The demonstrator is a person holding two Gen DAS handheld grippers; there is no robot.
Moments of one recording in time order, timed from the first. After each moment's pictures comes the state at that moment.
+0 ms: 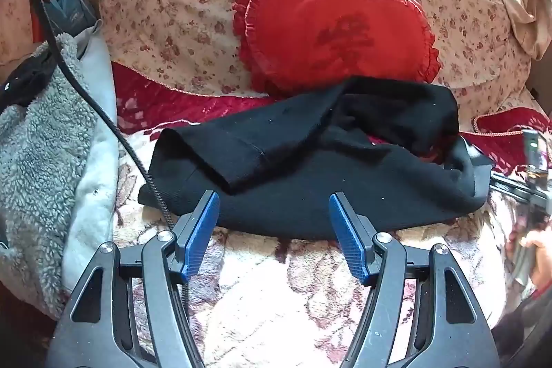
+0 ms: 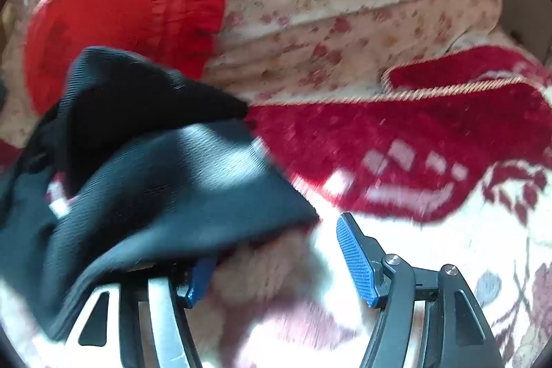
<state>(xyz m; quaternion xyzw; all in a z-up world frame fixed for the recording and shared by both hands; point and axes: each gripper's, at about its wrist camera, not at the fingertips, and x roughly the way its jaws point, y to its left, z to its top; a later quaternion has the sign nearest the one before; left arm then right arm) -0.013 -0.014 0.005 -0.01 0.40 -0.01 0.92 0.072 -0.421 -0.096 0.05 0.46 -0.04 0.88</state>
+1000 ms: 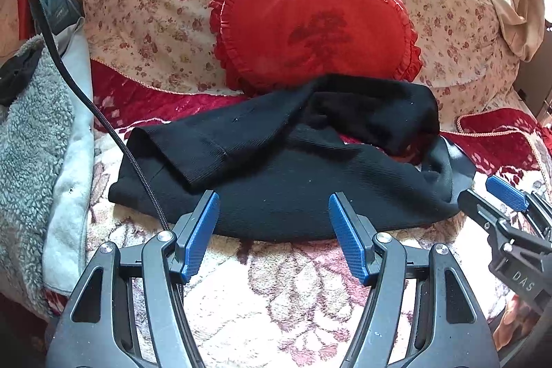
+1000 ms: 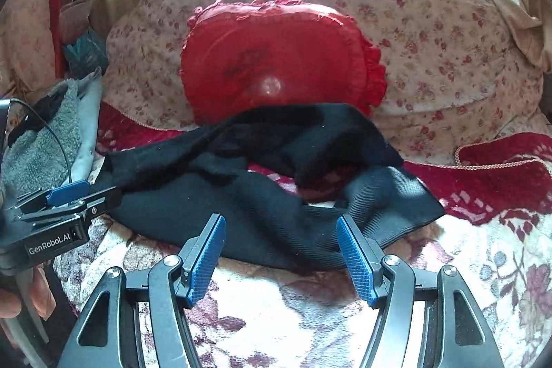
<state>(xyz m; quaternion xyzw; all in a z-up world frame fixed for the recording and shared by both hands) -0.008 -0.033 0.004 -0.03 0.41 -0.04 0.91 -0.033 -0.245 0.002 0.00 0.37 0.08 0.93</state>
